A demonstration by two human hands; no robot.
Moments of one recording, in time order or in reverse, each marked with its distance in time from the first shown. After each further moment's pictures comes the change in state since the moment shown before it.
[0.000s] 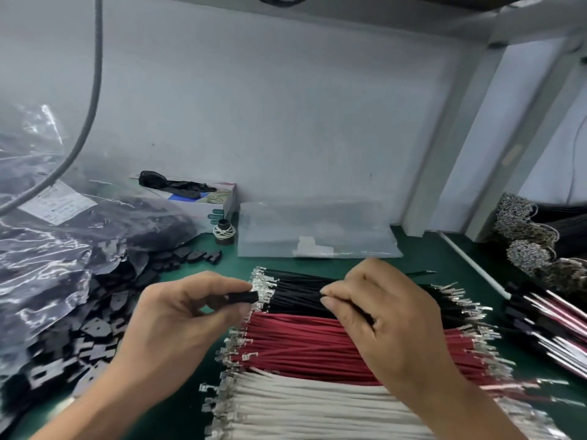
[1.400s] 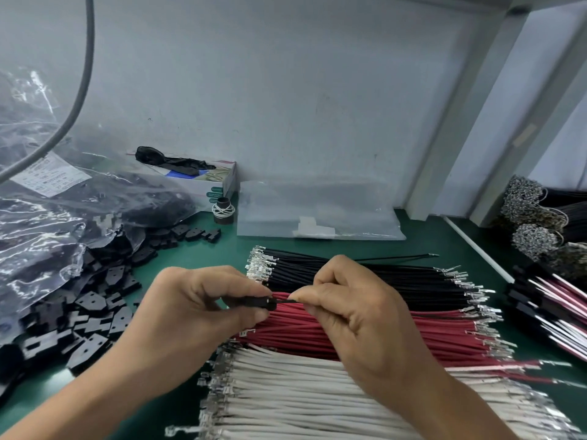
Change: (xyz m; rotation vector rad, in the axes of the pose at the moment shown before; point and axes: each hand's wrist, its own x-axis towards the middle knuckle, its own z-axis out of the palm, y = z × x) left_hand -0.011 0.014 0.007 -0.009 -0.191 -0.020; right_hand -0.008 -0.023 0.010 0.203 -0.213 0.095
